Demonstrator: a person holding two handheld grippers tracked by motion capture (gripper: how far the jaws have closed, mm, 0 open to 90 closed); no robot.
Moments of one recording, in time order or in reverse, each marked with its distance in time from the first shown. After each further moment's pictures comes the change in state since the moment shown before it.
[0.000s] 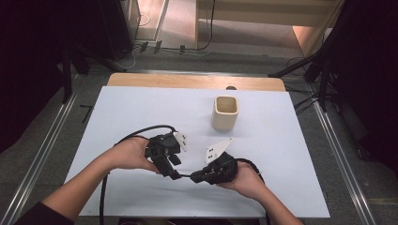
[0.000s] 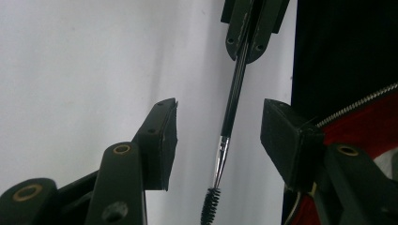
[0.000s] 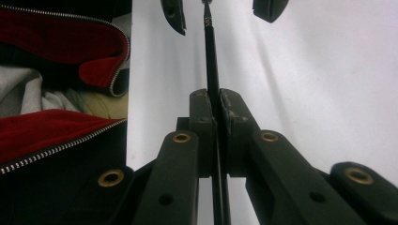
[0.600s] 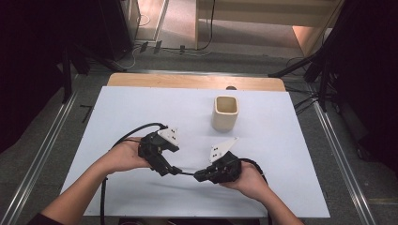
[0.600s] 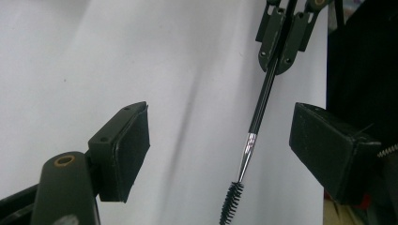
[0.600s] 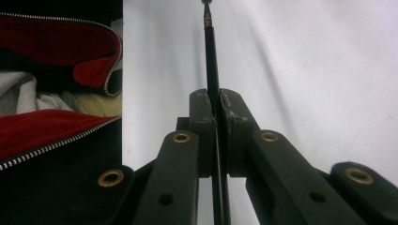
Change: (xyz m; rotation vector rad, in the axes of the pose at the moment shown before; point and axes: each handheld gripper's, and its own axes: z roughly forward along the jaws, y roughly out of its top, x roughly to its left) left arm 0.001 -0.021 -0.005 -0.212 0.147 -0.045; right arm -0.002 -0.008 -0.006 -0.006 -0.019 0.042
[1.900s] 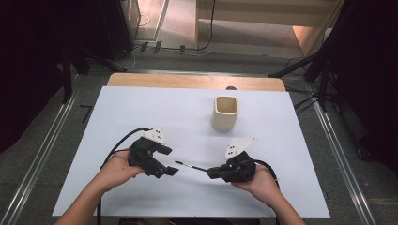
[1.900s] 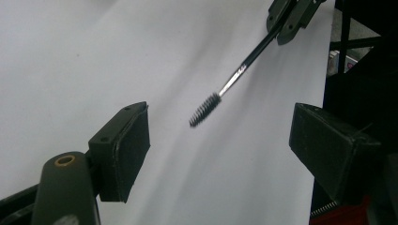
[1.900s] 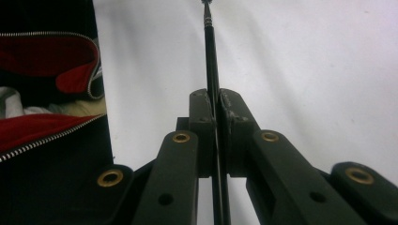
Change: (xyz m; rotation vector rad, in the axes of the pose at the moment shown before) left arm -0.004 -0.034 -0.003 -0.148 0.019 -0.186; right arm -0.001 -0.026 -0.028 -0.046 -0.095 0.148
